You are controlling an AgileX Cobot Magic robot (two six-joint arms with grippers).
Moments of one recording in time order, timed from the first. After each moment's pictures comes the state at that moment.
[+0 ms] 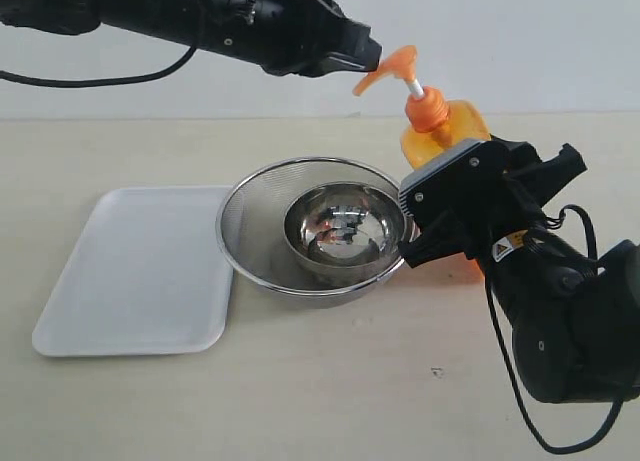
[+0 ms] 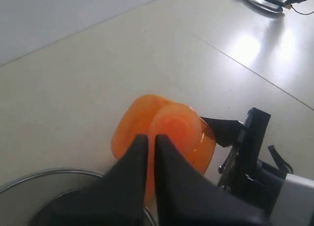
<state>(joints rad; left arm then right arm) -0.48 1.79 -1.42 -1.21 0.59 1.14 0.66 1.86 -0.54 0.56 -1.20 -0.76</state>
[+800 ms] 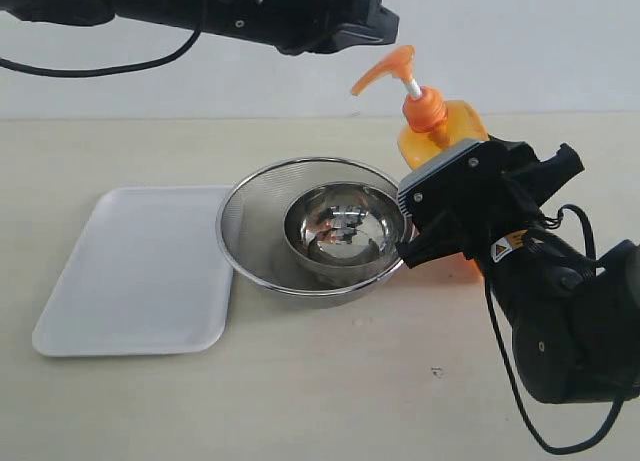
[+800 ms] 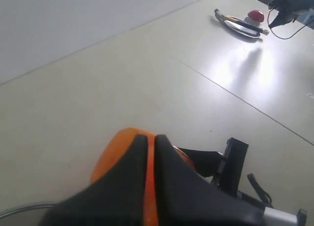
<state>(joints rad) -0.48 1.82 -1.46 -1.36 0.62 1.25 0.66 1.86 -0.54 0.55 -1.20 -0.75</state>
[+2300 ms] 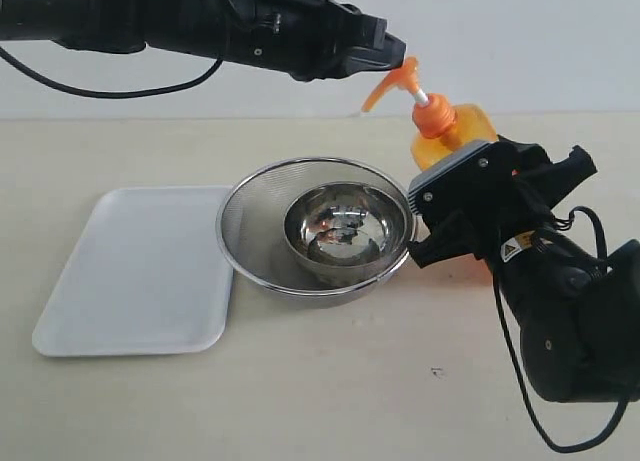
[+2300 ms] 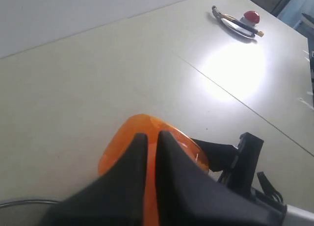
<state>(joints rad) -0.48 1.92 -1.49 -1.41 0.66 1.25 0.65 1.86 -0.53 0.56 -1.20 -0.75</state>
